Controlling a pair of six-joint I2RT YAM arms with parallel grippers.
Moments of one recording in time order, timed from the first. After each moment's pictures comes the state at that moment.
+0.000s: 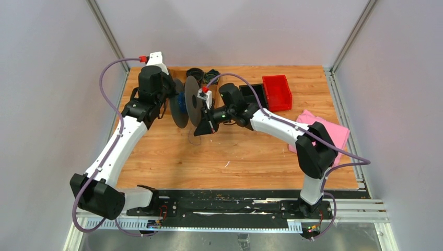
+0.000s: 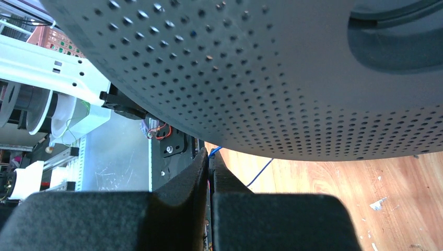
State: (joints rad) left arm -0.28 1.25 1.26 -0.34 -0.21 -0.30; right arm 0.79 1.82 1.39 -0.06 -0.86 0.28
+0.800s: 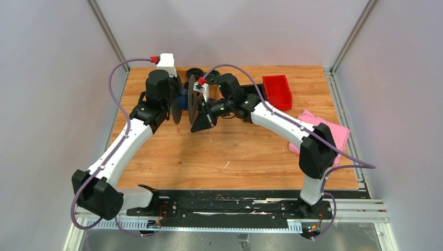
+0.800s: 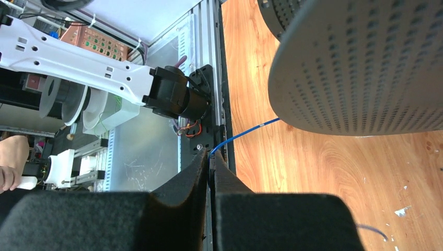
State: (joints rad) left arm -0.36 1.25 1.18 -0.15 -0.35 -0.09; right arm 0.80 1.82 1.57 -0.26 -0.92 0.29
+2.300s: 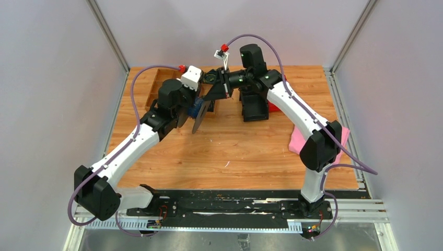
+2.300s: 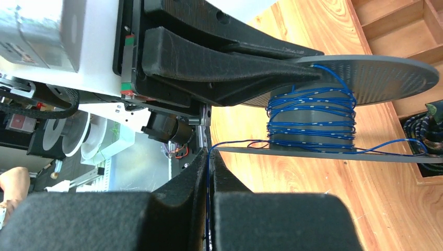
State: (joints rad) left arm -0.51 1.25 1.08 -0.06 -0.20 0.17; right arm 0.58 1.86 1.87 -0.45 -1.00 0.27
